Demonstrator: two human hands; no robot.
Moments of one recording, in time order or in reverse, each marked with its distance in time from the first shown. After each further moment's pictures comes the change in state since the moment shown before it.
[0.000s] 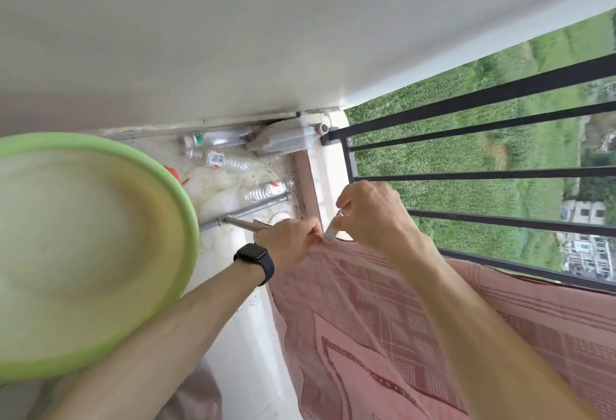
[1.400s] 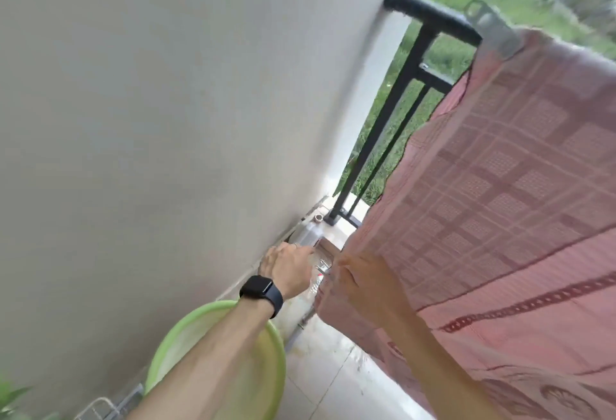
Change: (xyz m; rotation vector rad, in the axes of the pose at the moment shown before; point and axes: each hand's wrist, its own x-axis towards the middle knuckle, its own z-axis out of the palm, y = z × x) left_hand -0.170 0.248 -0.153 0.916 0.090 0.147; right_hand -0.252 0.002 -0.038 0.638 0.513 0.096
